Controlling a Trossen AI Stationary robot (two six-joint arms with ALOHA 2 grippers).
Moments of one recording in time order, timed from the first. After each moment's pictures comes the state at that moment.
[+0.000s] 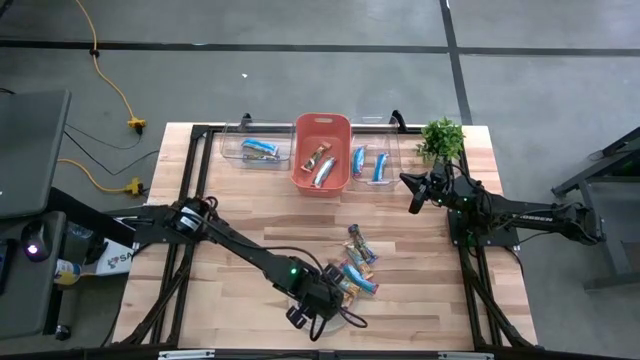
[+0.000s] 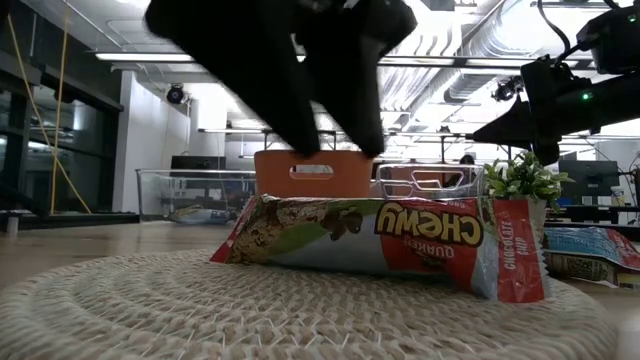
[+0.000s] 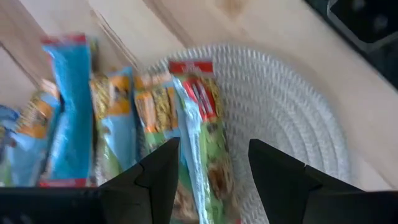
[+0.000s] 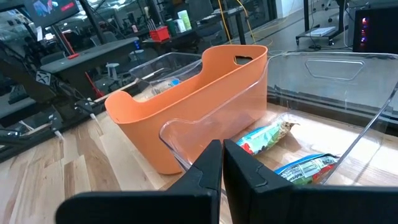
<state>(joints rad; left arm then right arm) -0.48 2.12 1.72 -0.68 -0.04 0.28 -0.27 0.37 0.01 0.22 0.28 0.36</state>
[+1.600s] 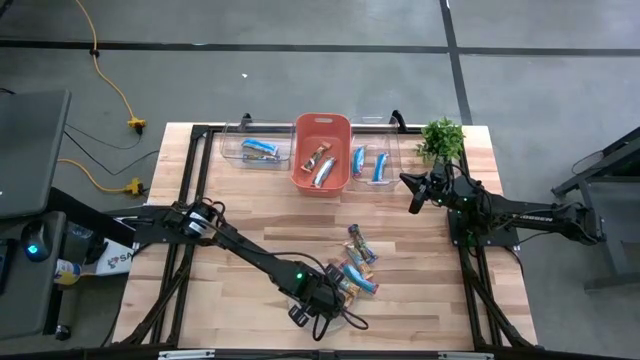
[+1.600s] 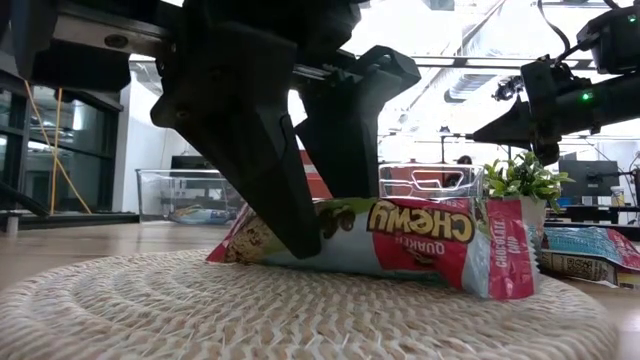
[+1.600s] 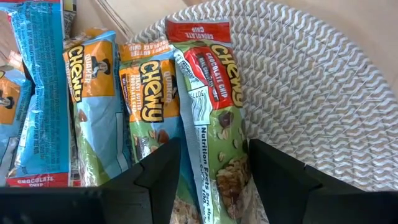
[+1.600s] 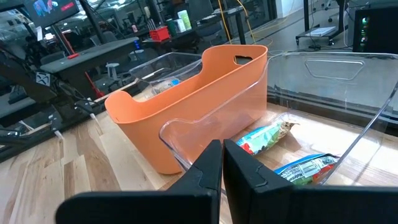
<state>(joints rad) -0.48 2.19 1.72 -0.68 -0.10 0.28 -0.27 0.37 0.01 0.22 0.28 0.36</state>
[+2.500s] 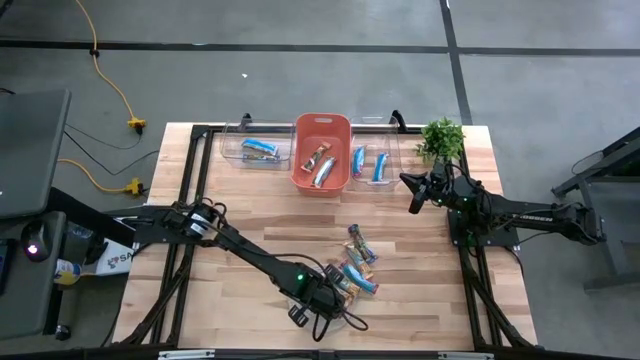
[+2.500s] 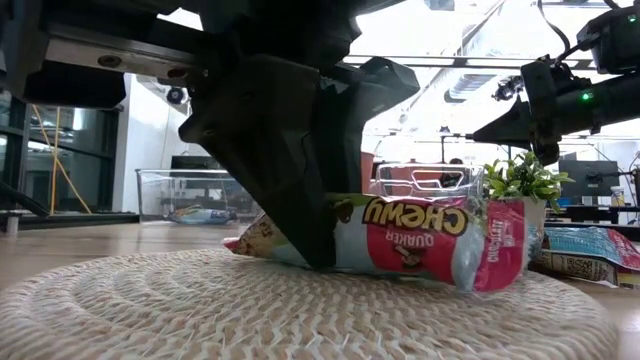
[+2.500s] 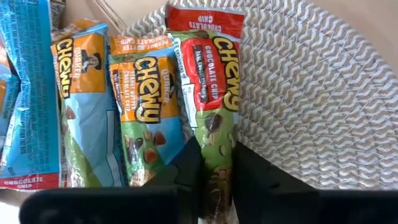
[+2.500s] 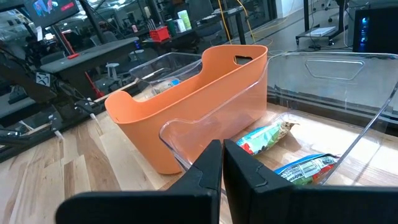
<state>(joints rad) -0.48 2.21 1.72 -0.68 -0.10 0.28 -0.27 0.37 0.01 0.22 0.28 0.36</state>
